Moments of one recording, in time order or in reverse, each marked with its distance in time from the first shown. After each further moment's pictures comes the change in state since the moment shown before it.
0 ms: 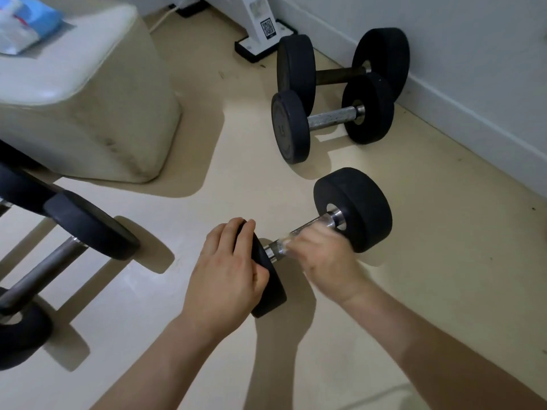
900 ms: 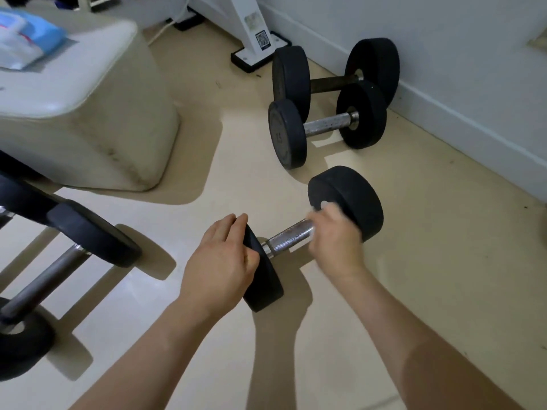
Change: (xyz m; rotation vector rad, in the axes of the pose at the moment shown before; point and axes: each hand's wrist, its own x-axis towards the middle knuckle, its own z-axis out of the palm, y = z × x) left_hand 0.018 -0.011 -0.006 -0.097 -0.103 -0.089; right_hand 0.015 0.011 0.006 -0.116 0.027 0.447
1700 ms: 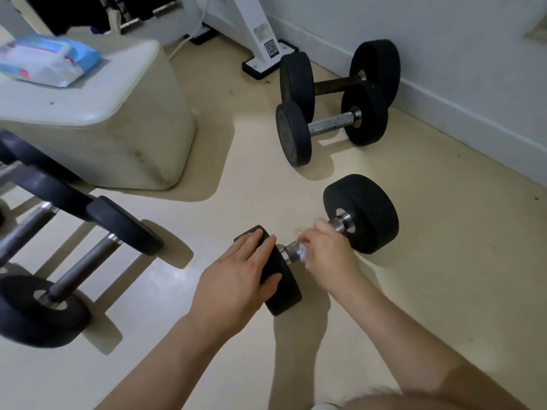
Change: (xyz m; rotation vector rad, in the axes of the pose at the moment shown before) left_hand -0.051 0.012 -0.012 0.085 0.030 0.245; right_hand -0.039 -0.031 -0.028 0.156 -0.209 -0.005
